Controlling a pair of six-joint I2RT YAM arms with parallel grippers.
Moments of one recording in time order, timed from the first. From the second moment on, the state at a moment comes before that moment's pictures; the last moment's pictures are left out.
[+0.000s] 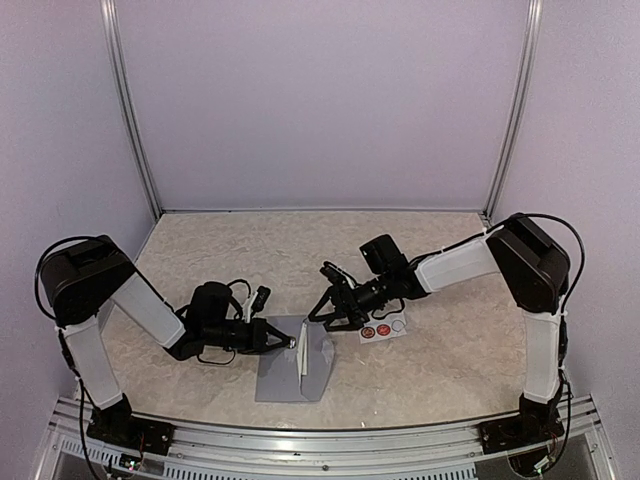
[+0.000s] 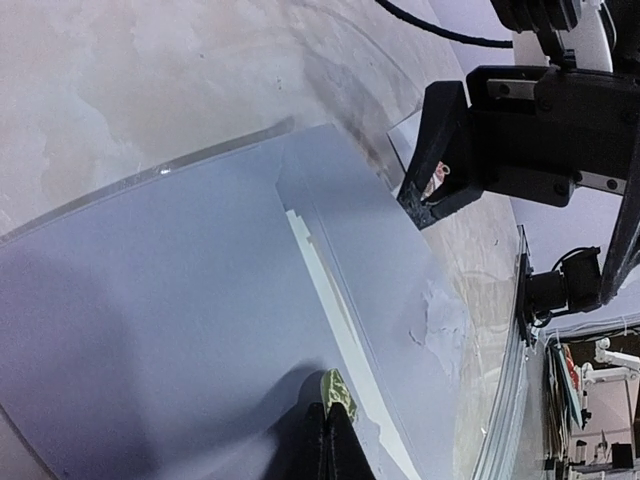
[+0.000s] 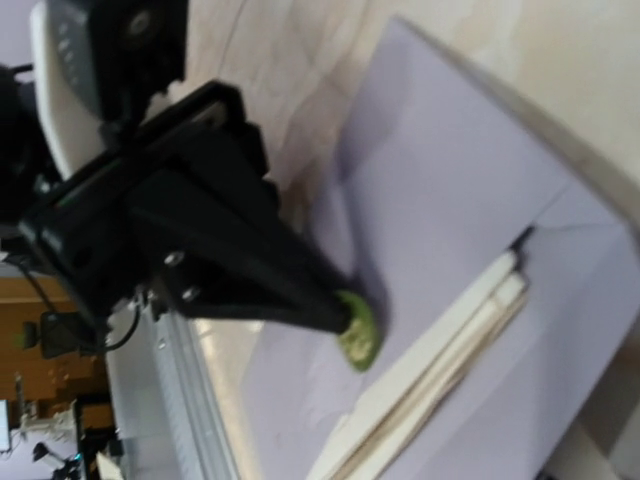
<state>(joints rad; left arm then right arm) -0.67 1.84 0.49 0.80 0.55 -0.70 0.72 2.07 1.20 0.08 -0.94 0.60</state>
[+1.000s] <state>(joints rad) -0.67 1.62 0.41 0.81 0.47 -0.73 0.83 2.06 1.17 0.21 -0.99 0.69</state>
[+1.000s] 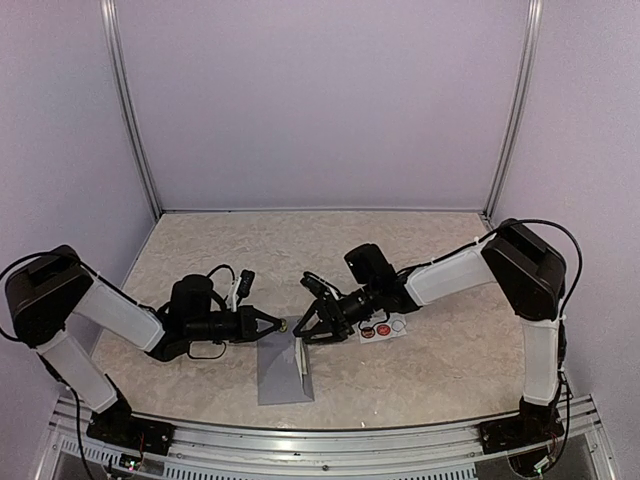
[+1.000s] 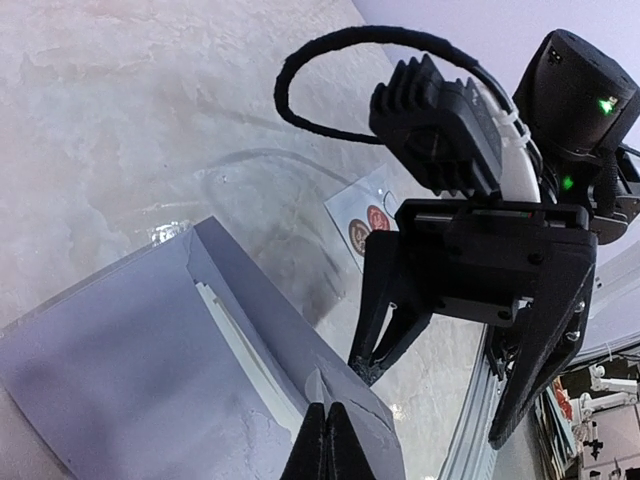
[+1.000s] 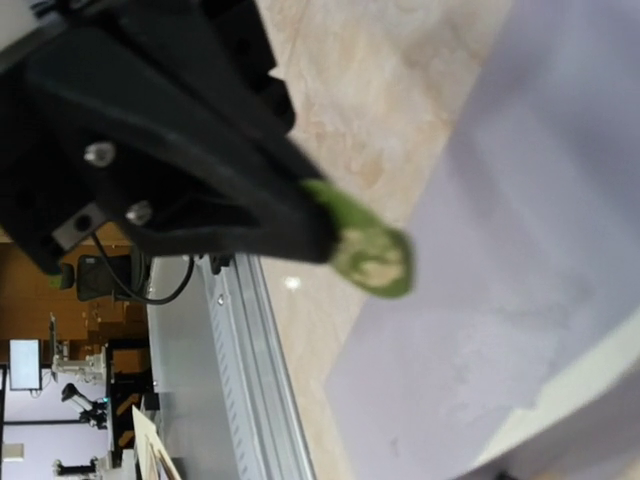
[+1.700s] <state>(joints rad) -0.68 1.51 0.39 0.72 0.43 -0.73 0.88 2.18 1.27 0.20 -0.96 0.68</state>
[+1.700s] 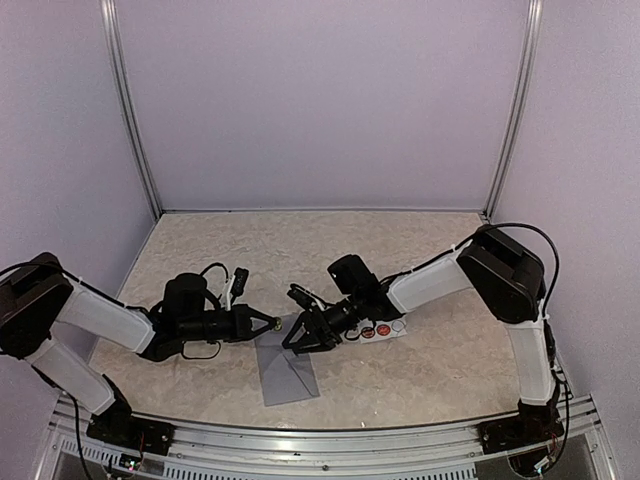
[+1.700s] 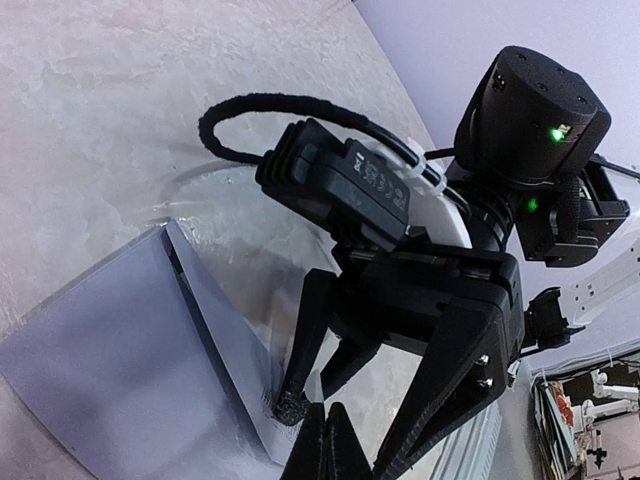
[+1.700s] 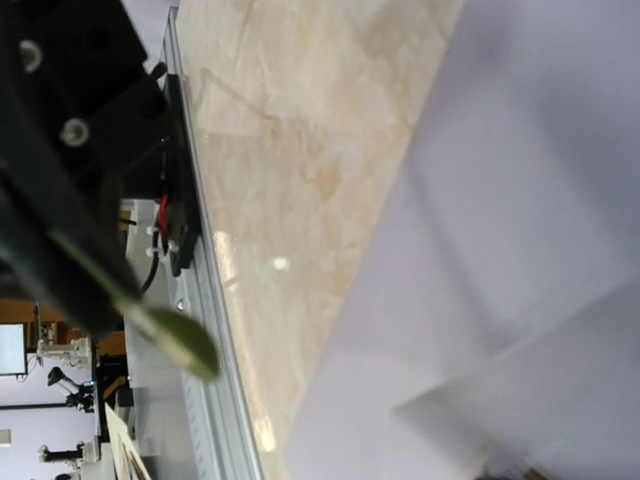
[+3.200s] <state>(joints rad) -0.75 1.71 0.40 0.69 0.42 -0.80 0.88 2.21 1.28 0.18 -0.94 0.65</state>
